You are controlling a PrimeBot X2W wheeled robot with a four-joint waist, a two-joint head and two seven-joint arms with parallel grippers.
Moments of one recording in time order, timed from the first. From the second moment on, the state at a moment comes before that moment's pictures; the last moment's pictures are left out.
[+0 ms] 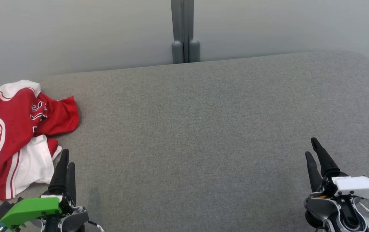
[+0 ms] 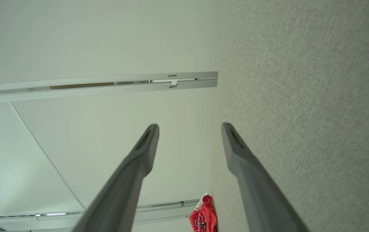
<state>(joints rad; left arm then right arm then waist) -0.08 0.04 0.10 0.26 -1.61 -0.13 0.10 -0.08 -0.04 -0.11 0.27 1.61 0.13 0.10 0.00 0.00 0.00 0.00</state>
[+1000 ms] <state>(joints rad) -0.03 0.04 0.04 0.22 -1.20 -0.11 -0.03 -0.06 -0.04 -0.04 0.19 1.02 0.13 -0.03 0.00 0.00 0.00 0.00</state>
